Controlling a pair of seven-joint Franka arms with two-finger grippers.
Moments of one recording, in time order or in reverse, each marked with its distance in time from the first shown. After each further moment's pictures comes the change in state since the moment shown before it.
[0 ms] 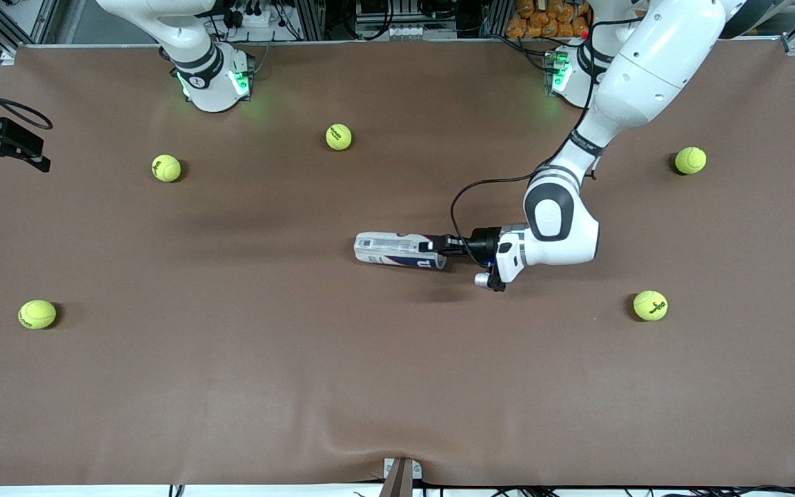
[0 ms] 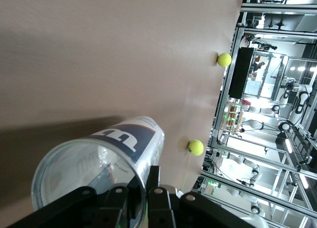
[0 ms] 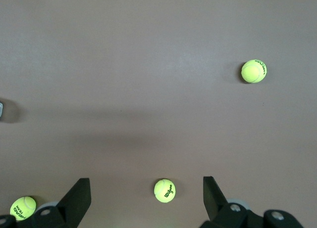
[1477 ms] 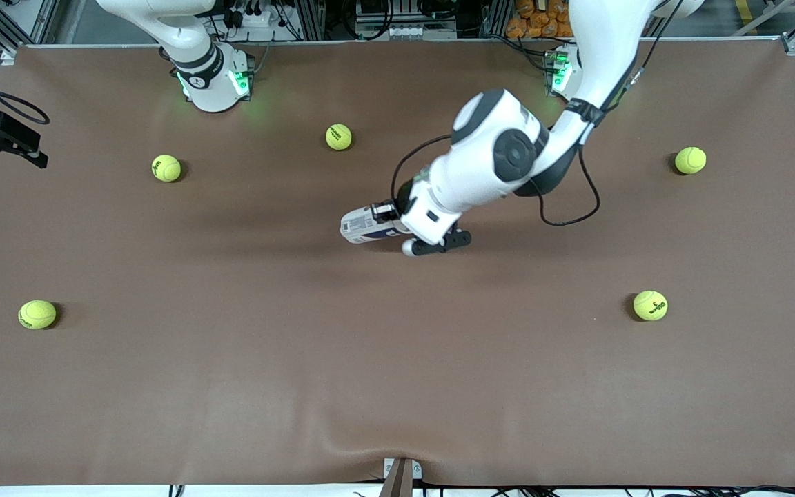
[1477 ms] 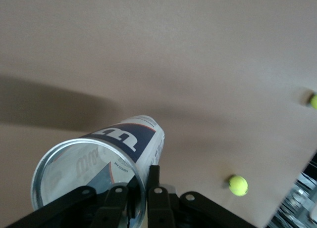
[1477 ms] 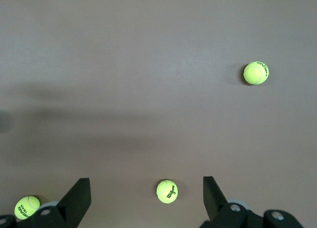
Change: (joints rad) left arm -0.251 -0.146 -0.018 0.304 1.032 0.003 -1.440; right arm 0.000 -0.009 -0.003 0.000 0.014 -0.001 -0.005
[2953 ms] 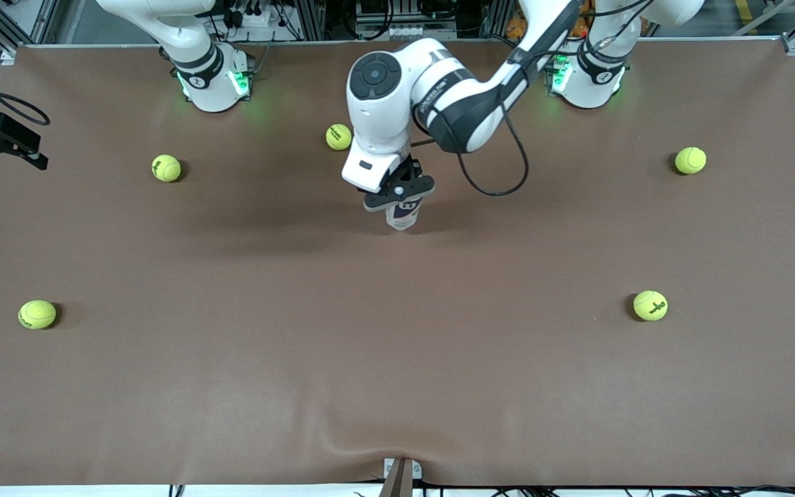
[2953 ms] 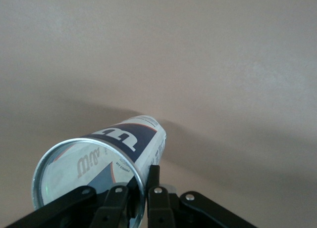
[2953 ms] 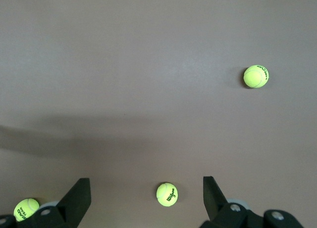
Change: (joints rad) left arm -0.342 0.050 0.186 0.143 0.460 -0.344 -0.417; right arm 0.001 0.000 0.001 -0.001 0.001 0.014 -0.002
